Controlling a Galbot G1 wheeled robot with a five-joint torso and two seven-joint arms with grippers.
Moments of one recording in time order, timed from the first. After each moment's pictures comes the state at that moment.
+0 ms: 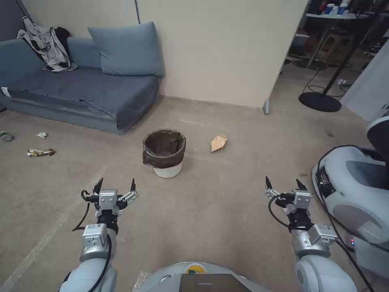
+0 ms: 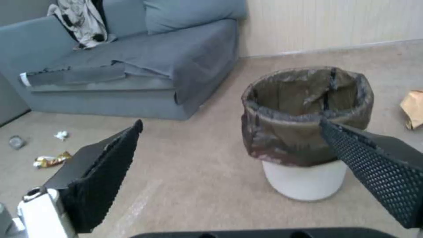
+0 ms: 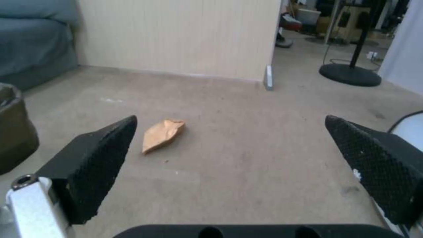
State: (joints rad) left arm 1.85 -1.51 -0.60 -2.41 0.08 0.21 -0.13; right arm -1.78 1.51 0.79 2.28 0.16 -0.08 -0.02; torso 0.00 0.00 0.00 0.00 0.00
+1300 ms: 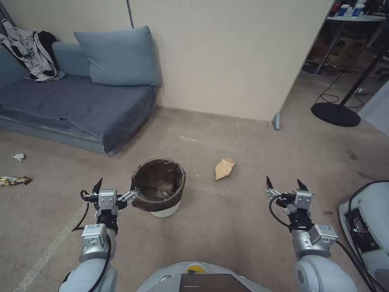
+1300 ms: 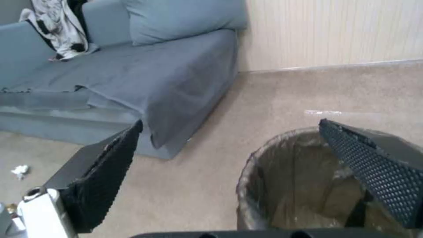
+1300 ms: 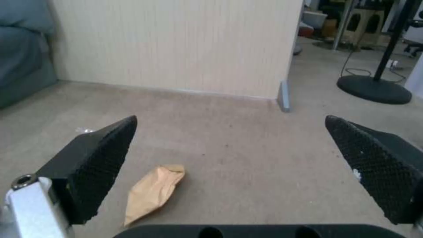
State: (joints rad) left arm 1.85 -1.51 -0.60 -2.42 0.07 0.21 -0.13; right arm -1.78 1.51 0.80 2.28 0.16 -0.07 -0.01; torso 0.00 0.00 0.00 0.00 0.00
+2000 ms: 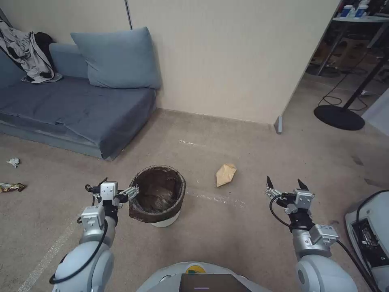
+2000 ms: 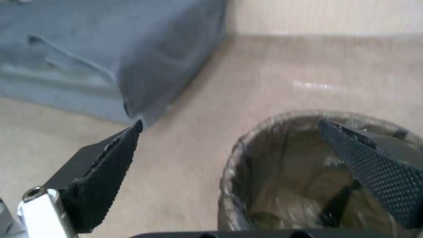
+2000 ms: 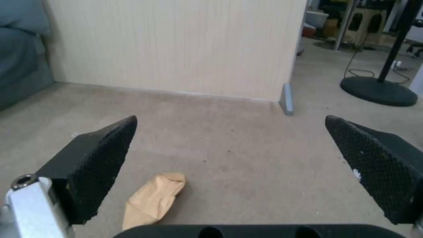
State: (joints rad) left arm 1.71 -1.42 -0.62 -2.41 -0.14 0.52 -0.15; right arm -1.79 1.48 0.79 2.28 0.18 -0.07 0.02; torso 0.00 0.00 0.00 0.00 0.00
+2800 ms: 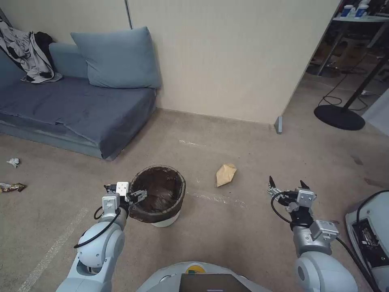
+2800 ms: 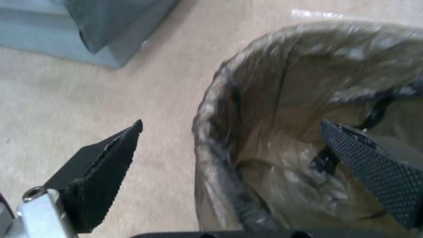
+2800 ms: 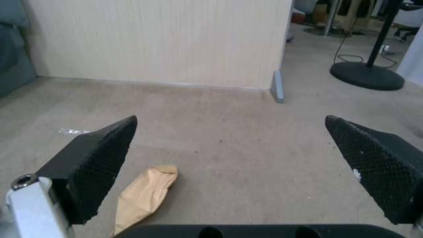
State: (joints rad) left arm 1.55 -1.37 -0.56 -2.23 -0.23 0.72 -0.21; right arm -1.77 1.49 0.79 2.28 0.19 -0.15 0.07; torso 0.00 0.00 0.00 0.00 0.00
